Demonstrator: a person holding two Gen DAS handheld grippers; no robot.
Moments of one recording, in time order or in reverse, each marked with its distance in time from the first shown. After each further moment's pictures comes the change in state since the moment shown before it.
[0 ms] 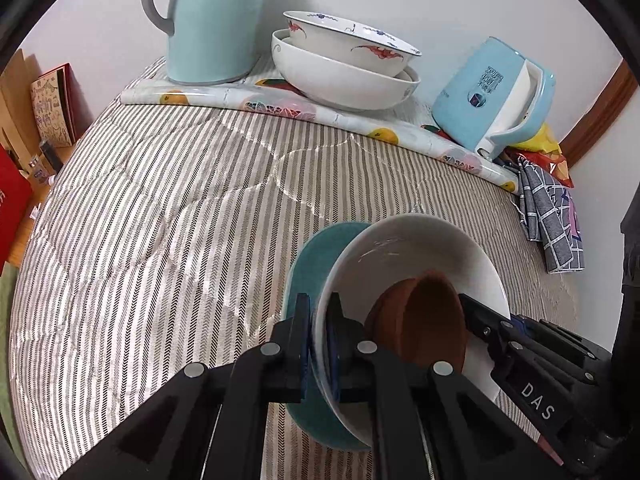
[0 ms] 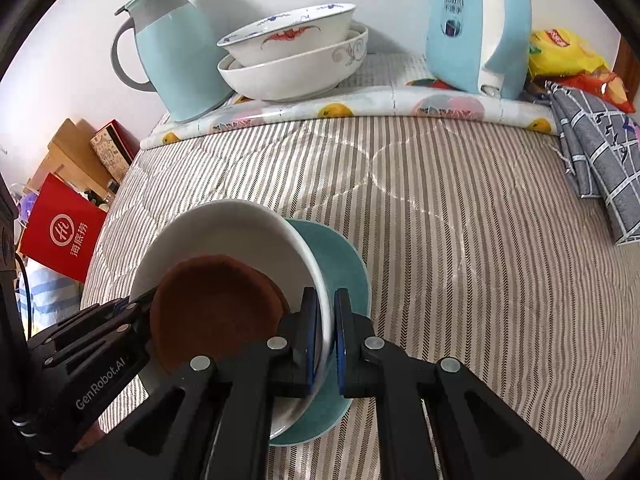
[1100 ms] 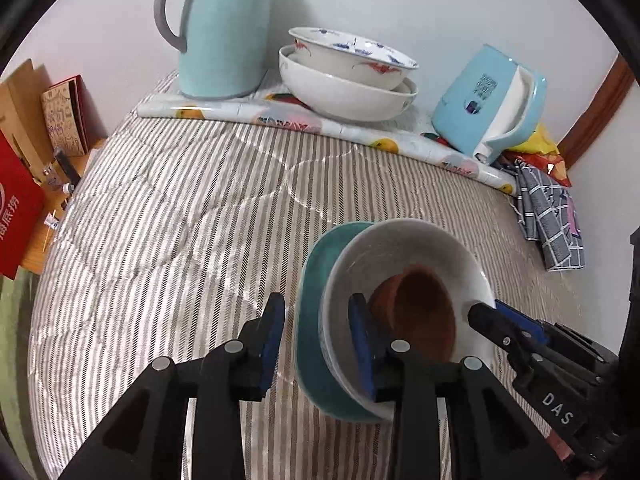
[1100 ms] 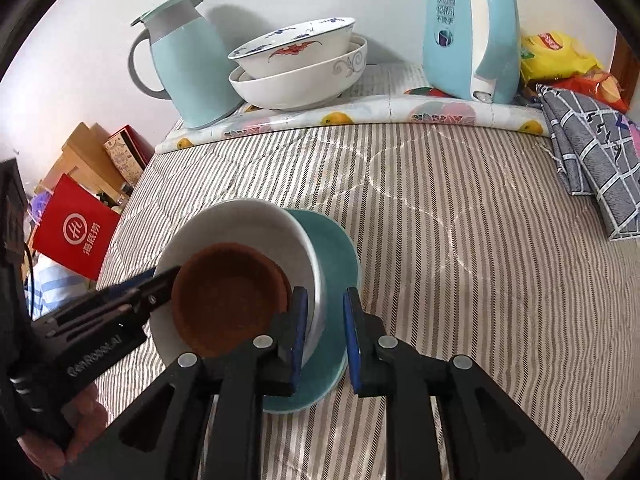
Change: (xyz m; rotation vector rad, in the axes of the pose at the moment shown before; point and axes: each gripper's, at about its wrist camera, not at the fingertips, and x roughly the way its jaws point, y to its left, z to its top) left arm -0.029 0.001 -0.005 0.013 -0.034 0.030; right arm -0.027 -0.006 -0.015 -0.015 -0.043 0.029
